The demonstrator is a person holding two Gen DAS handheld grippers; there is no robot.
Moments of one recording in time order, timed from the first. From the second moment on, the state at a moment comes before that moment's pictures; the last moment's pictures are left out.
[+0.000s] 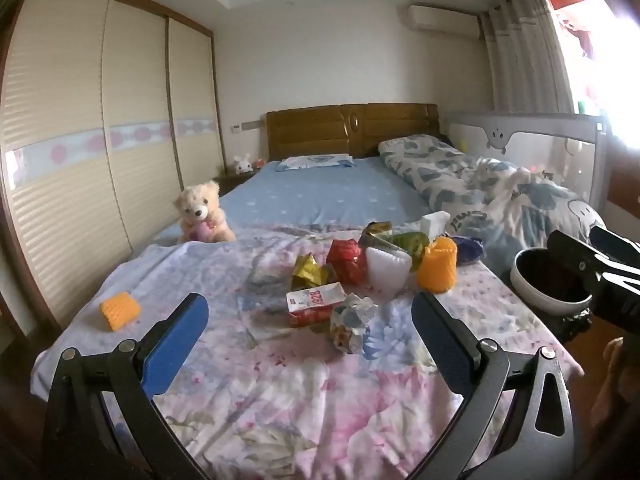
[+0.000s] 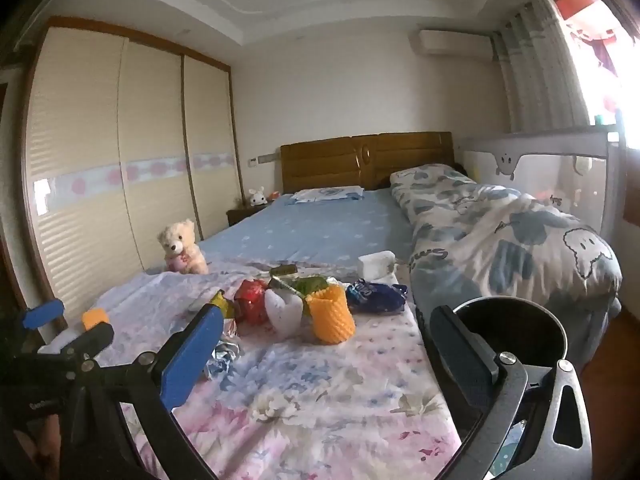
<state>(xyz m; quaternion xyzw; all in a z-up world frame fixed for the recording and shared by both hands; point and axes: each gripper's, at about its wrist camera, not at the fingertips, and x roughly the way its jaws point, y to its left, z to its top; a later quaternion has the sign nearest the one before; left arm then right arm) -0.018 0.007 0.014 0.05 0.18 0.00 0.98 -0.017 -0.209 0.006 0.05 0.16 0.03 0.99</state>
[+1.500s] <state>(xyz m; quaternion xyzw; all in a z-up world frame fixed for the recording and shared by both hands) -0.023 0.012 0.012 0.04 0.19 0.00 0.98 -0.015 -0.194 0.004 0.06 0.17 0.06 0.98</state>
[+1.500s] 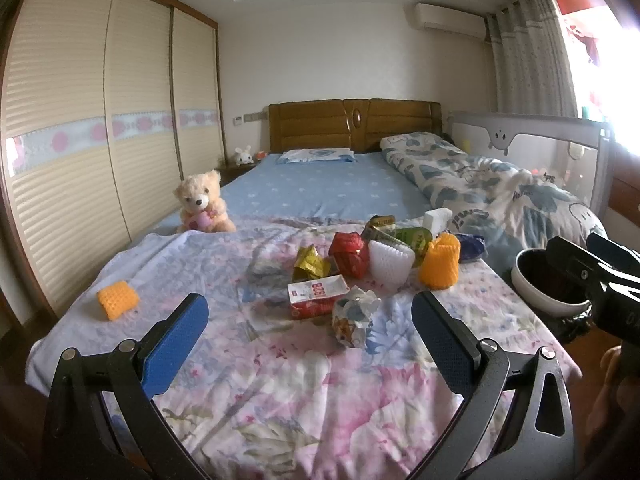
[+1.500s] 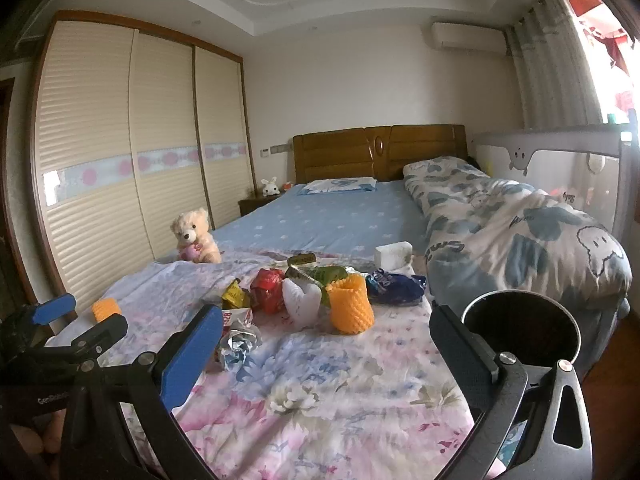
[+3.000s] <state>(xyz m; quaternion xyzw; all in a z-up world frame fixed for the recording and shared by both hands) 0.100 0.007 -0.064 -0.01 0.37 -0.05 0.93 0.122 -0.222 -0.068 0.11 0.34 0.06 0.93</state>
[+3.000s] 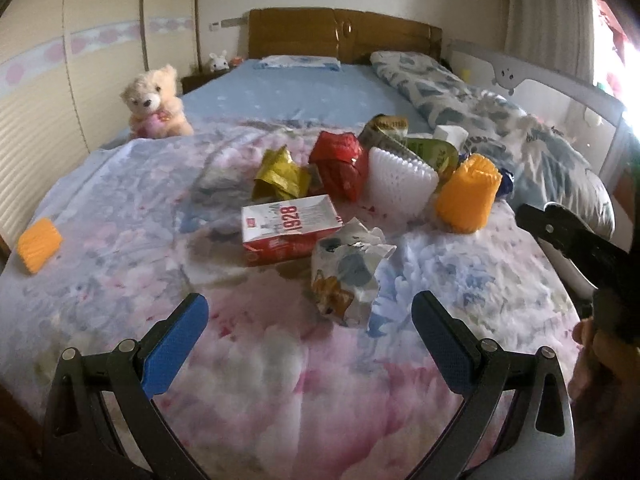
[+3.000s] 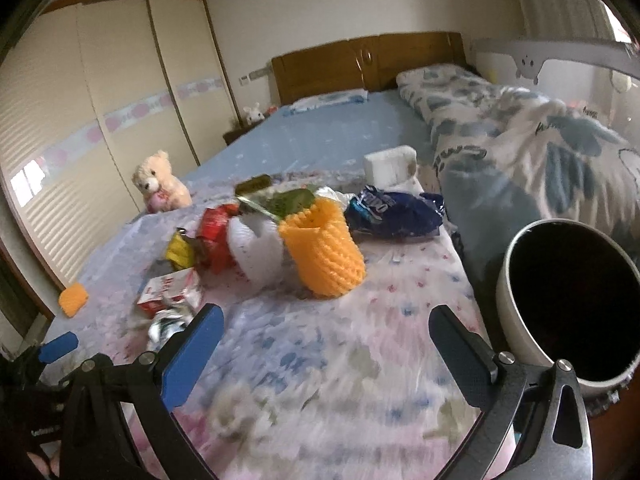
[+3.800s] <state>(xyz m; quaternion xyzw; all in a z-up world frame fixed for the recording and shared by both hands) 0.120 -0.019 -0.079 -0.01 0.40 -0.13 0.91 0.170 -0.227 -0.085 0.14 0.38 0.09 0.91</state>
